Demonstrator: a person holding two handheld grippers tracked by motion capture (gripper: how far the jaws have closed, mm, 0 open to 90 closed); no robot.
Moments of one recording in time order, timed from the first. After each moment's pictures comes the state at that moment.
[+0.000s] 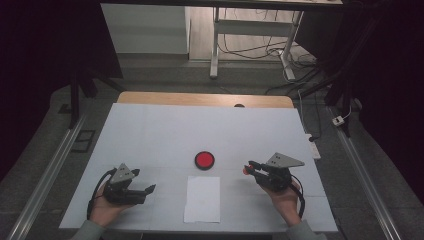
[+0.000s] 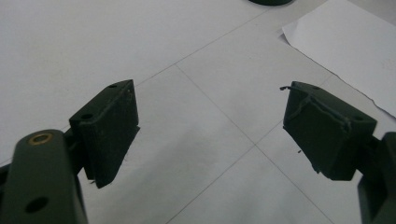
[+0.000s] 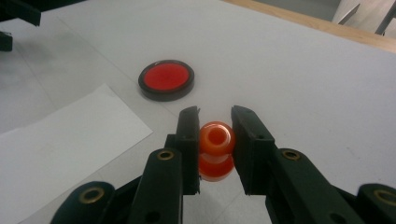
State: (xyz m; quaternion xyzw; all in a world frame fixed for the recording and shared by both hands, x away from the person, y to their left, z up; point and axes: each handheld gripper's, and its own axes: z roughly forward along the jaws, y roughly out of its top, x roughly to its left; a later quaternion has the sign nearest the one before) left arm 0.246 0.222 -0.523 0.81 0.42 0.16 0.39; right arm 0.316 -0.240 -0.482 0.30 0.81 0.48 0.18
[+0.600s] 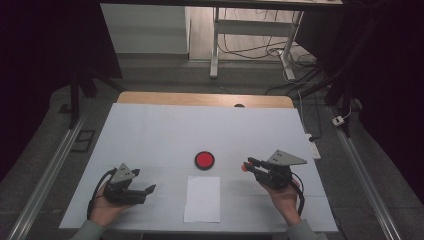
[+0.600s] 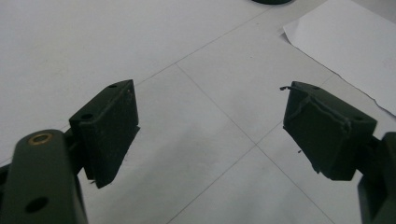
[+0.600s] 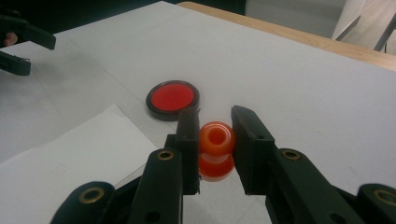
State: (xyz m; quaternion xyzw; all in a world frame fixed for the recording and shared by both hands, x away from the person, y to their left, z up) left arm 0.247 0.222 -0.524 0.81 0.42 0.16 0.39; right arm 0.316 -0.236 -0.470 0.30 0.80 0.50 0.17
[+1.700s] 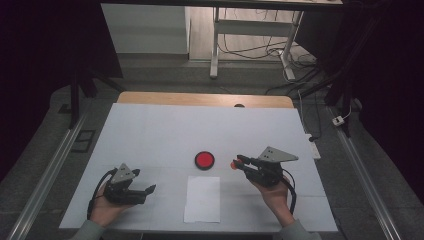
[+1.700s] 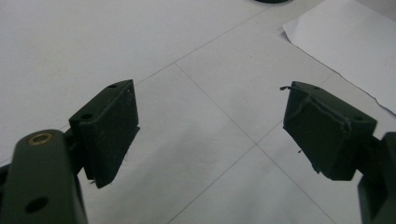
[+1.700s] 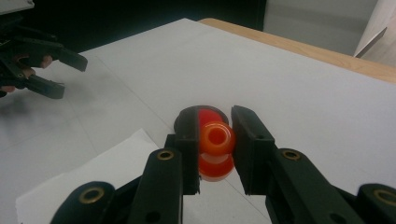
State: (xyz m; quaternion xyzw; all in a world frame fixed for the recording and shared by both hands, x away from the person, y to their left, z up) left arm 0.247 0.222 -0.524 0.81 0.41 0.16 0.39; right arm 0.317 -0.209 -0.461 0.27 0.79 0.53 0.15
